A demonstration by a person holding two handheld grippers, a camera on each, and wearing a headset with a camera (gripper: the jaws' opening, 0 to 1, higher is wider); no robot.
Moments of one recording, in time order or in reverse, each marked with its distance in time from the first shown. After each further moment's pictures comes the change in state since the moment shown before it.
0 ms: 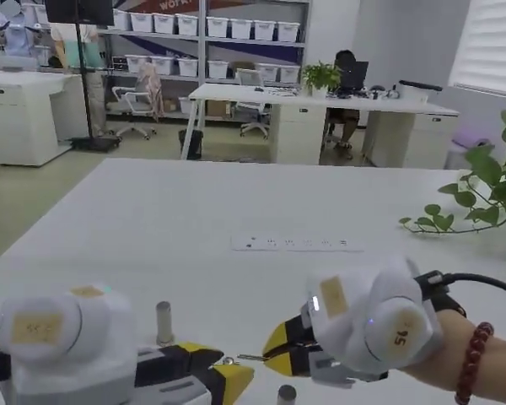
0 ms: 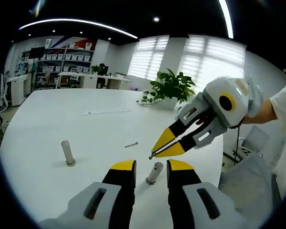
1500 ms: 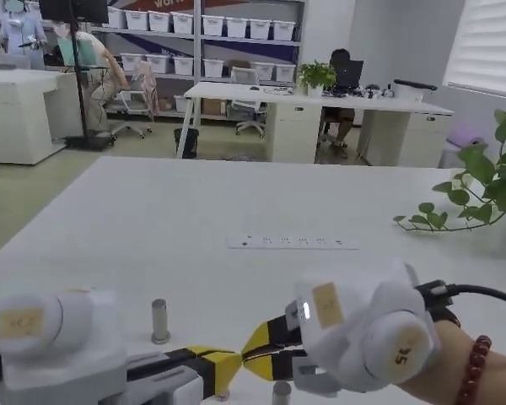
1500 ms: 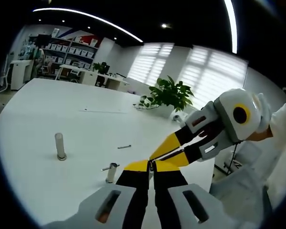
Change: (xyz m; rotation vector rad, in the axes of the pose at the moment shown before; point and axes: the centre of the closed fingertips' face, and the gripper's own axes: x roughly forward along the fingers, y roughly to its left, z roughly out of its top) left arm 0.002 -0.006 0.004 -0.106 -0.053 -0.051; right arm -0.005 0.005 0.025 -0.012 -0.059 -0.039
